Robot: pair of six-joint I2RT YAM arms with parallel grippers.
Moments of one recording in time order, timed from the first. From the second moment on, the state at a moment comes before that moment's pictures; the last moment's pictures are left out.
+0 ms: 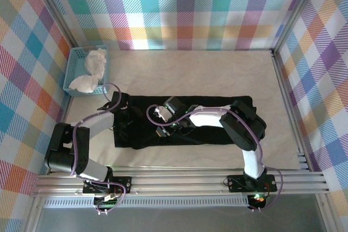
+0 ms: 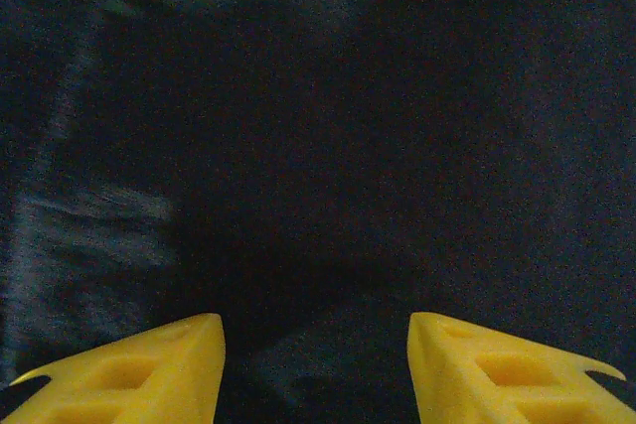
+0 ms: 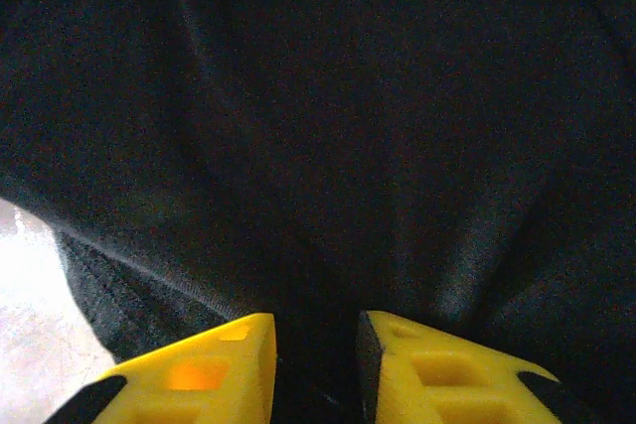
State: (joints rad) left arm -0.19 1.48 0.70 -0.29 0.11 -0.74; right arm 0.89 1.95 1.14 -0.17 -0.40 0.12
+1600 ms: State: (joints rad) left arm -0.30 1.59 0.76 -0.23 0.20 -0.49; right arm 0.81 1.75 0.99 -0.11 -0.50 0.15
